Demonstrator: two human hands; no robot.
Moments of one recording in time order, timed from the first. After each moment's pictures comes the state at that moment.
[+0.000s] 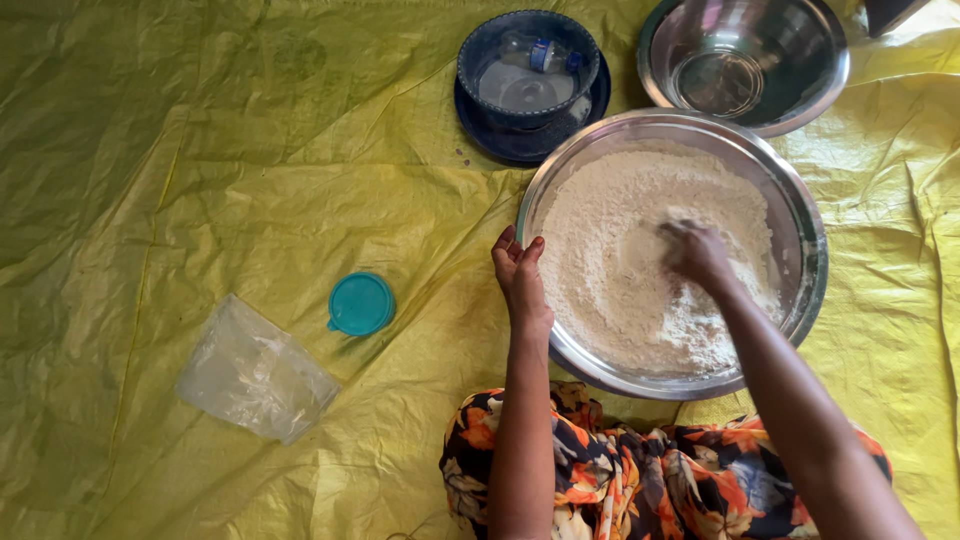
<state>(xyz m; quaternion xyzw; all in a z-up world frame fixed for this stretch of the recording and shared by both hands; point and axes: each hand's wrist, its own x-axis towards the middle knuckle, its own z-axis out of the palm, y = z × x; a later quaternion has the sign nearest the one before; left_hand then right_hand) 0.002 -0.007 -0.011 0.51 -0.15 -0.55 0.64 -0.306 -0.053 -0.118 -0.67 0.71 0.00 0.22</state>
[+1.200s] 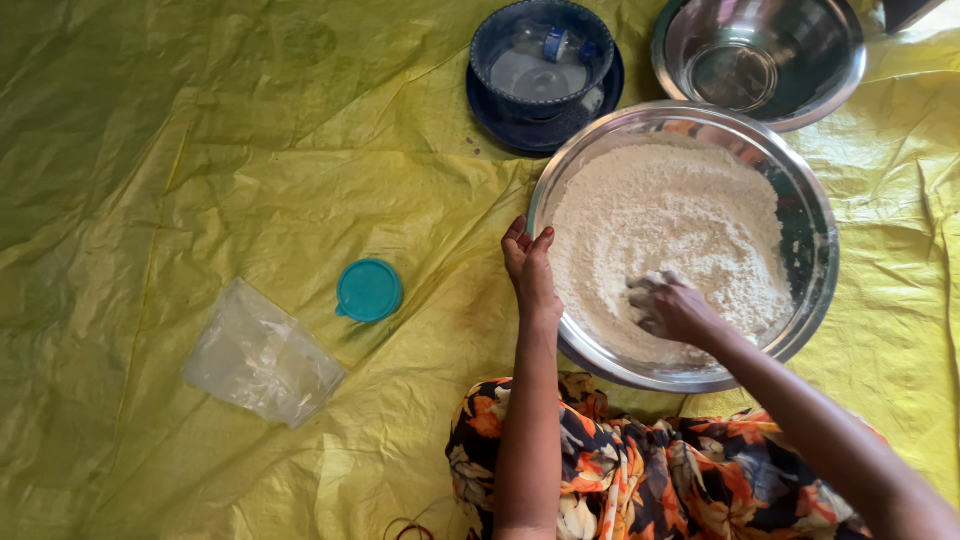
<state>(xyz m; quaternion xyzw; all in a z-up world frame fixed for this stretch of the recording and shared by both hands) 0.005 -0.004 -0.013 0.50 -0.13 -0.56 0.65 -0.249 0.036 -0.091 -0.84 0.49 0.11 0.21</state>
